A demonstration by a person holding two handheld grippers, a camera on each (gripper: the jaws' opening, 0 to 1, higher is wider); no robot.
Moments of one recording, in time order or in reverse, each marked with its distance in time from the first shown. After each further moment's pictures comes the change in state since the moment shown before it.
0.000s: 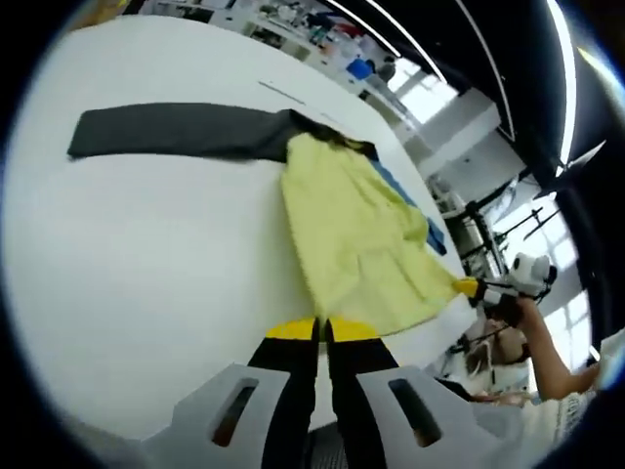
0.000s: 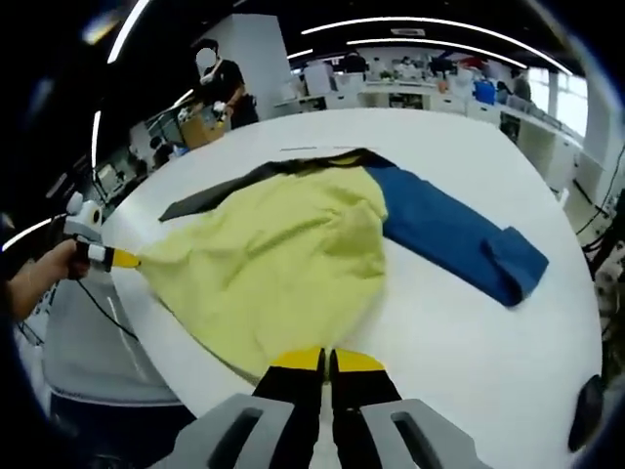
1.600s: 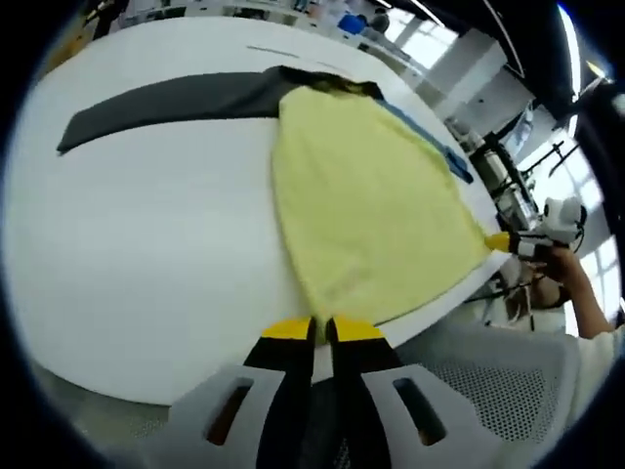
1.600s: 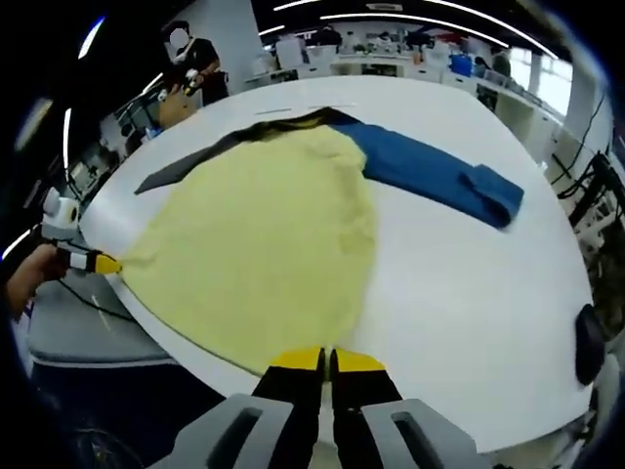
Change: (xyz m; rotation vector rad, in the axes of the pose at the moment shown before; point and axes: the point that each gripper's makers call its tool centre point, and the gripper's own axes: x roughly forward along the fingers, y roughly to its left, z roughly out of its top) left arm -0.002 0.015 -0.058 0.195 0.161 0.130; right arm -0.018 -0.002 -0.062 0.073 0.095 -0.089
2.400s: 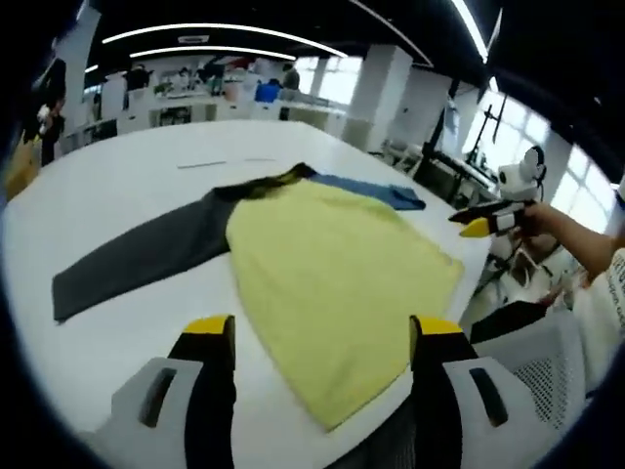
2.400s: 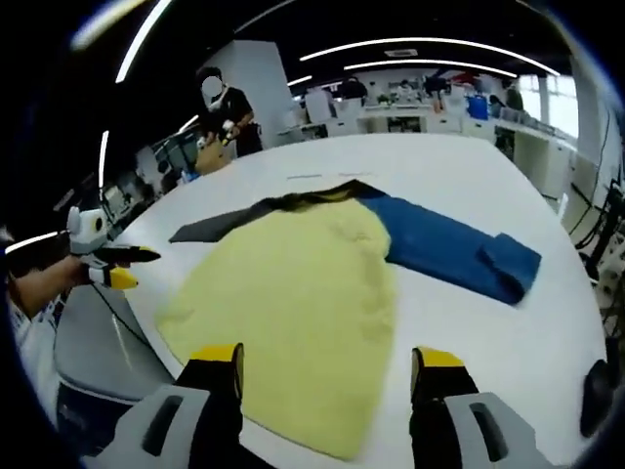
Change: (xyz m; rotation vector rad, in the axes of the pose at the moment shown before) left arm -0.023 -0.028 0.095 0.393 -0.303 -0.118; right arm -0.015 0.016 0.078 -0.068 -0.254 0.151
